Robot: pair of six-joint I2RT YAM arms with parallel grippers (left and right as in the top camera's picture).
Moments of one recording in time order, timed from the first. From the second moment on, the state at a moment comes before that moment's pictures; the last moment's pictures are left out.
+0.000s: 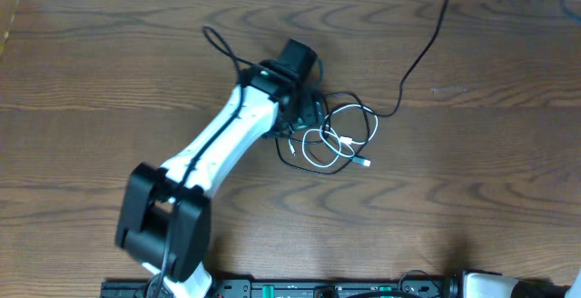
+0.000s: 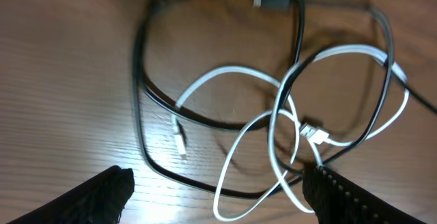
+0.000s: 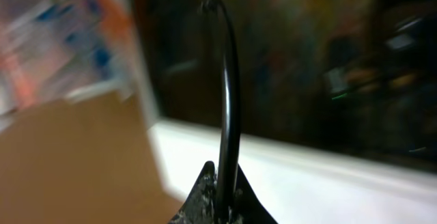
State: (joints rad) left arm -0.49 1.80 1.42 -0.91 0.08 -0.68; right arm -0.09 1.46 2.05 -0.24 -0.79 0.47
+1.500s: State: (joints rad) left arm -0.62 2.04 1.42 -0.68 0.17 -0.48; right arm -0.18 1.47 2.05 -0.77 -0.40 0.32
